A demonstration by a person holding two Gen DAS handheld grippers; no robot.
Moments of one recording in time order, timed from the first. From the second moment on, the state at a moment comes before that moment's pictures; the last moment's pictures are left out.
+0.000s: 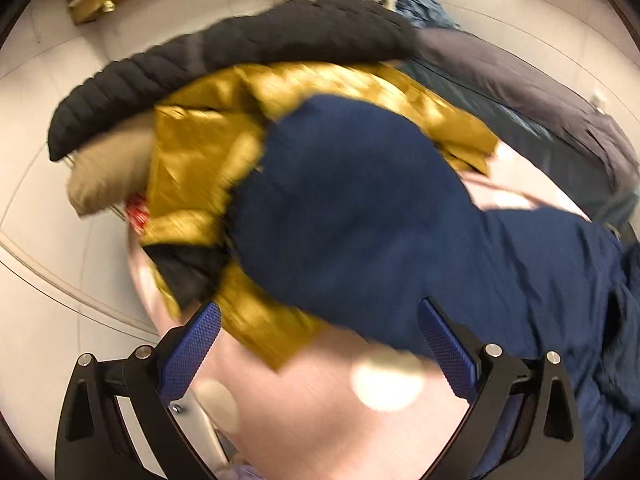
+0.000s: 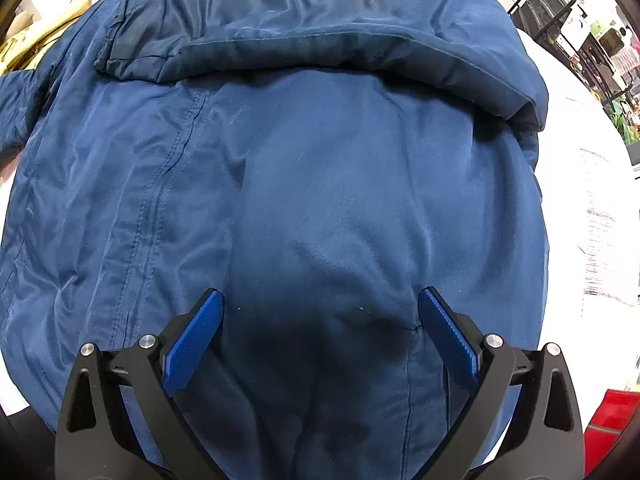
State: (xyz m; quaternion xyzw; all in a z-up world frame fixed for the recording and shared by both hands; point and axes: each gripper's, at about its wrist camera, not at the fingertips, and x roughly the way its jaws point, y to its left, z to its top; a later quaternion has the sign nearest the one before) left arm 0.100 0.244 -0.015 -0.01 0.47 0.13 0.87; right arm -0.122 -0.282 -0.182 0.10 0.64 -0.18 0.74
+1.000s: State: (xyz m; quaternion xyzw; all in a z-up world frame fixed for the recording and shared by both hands) left arm 0.152 0.048 0.031 0.00 0.45 -0.15 0.88; right arm -0.132 -0.277 -0.137 0.12 0.59 -0.17 0.78
